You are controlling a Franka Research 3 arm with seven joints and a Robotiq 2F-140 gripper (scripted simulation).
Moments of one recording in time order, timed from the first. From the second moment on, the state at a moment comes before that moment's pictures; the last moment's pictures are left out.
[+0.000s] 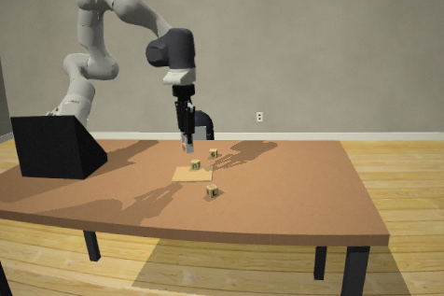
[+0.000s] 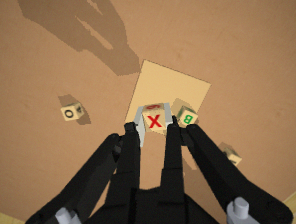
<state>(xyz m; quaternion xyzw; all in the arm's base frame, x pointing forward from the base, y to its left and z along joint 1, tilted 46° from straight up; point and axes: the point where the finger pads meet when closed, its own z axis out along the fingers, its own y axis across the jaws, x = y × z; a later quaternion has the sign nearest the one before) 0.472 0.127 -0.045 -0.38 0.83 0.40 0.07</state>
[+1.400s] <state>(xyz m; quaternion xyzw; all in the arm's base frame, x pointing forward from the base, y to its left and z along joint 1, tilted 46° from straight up) 0.476 0.123 -0.048 -0.64 0.65 0.35 0.20</state>
